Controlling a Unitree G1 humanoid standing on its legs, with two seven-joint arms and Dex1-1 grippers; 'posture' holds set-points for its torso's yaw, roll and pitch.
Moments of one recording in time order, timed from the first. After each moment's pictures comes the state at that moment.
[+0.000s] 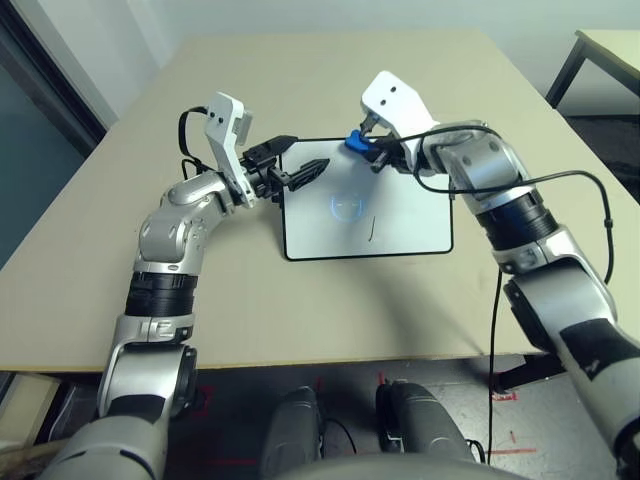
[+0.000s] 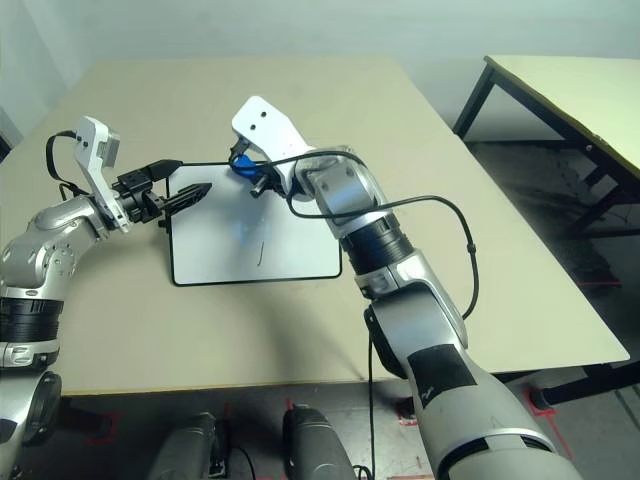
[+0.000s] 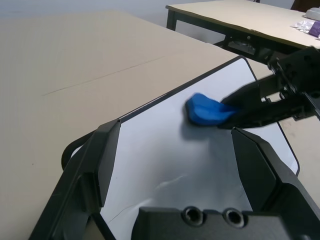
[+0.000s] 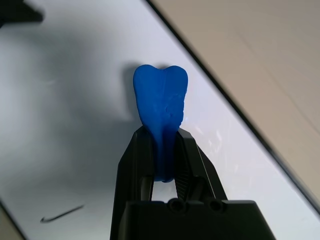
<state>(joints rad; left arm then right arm) -0.65 0.48 0.08 0.13 -0.40 0.49 -0.75 -1.03 -0.34 0.37 0.21 -0.02 0.94 0.71</state>
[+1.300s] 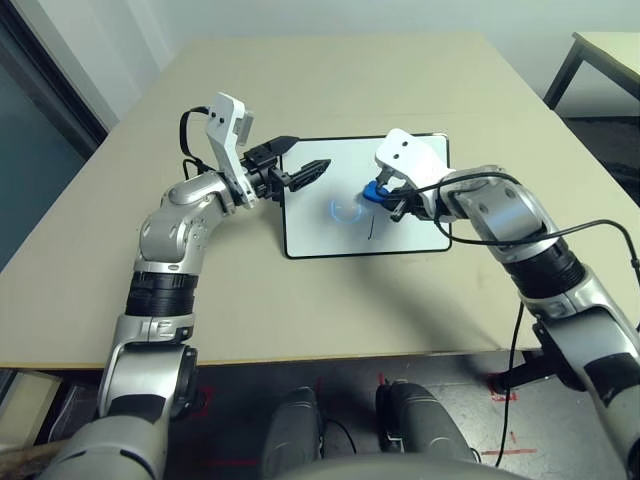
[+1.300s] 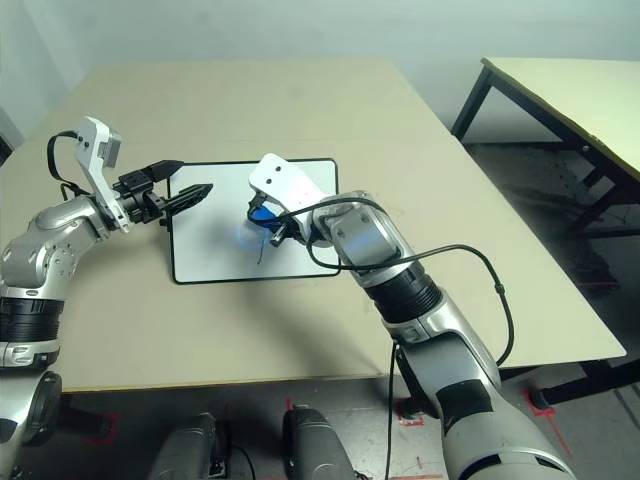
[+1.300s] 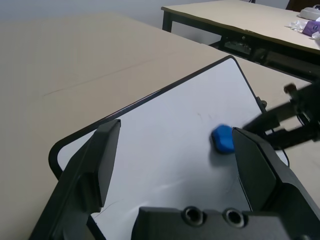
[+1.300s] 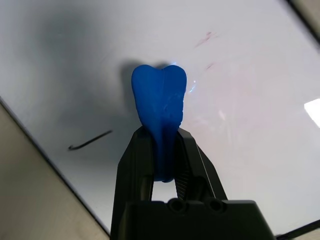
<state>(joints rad) -0.65 0.48 0.08 0.13 -0.40 0.49 -0.76 -0.97 -0.39 0.38 0.12 0.00 1.05 0.68</state>
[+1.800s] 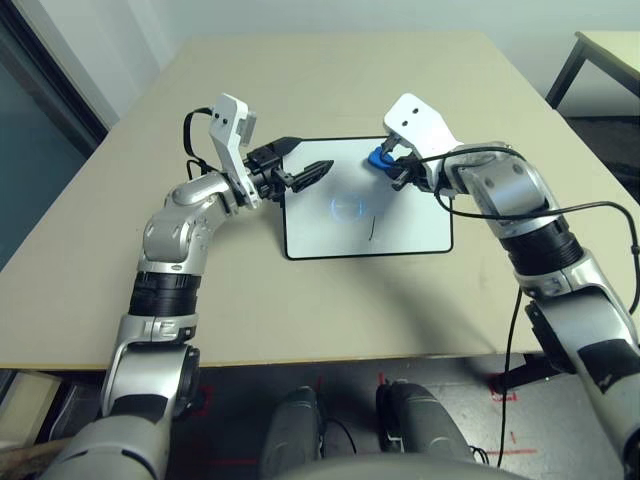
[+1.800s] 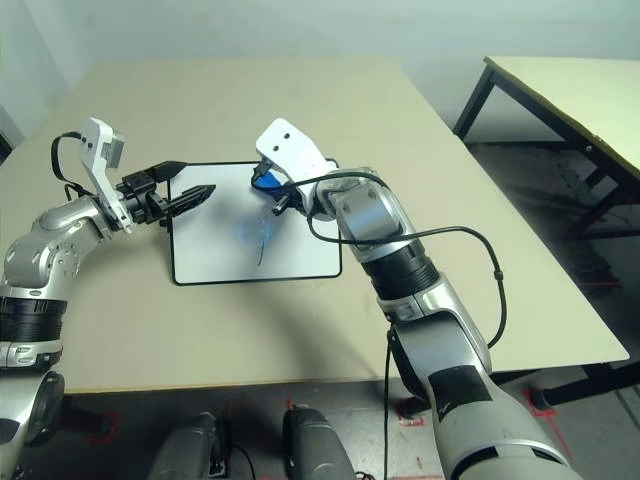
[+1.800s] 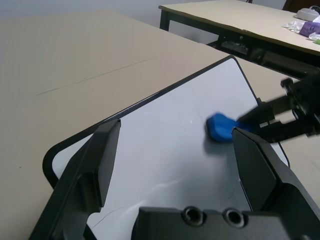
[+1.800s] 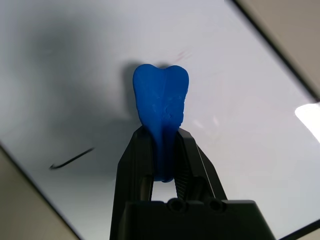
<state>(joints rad) -0.65 0.47 0.08 0.13 -0.40 0.49 -0.76 -0.89 -0.41 0.39 -0.01 0.00 1.09 0.68</state>
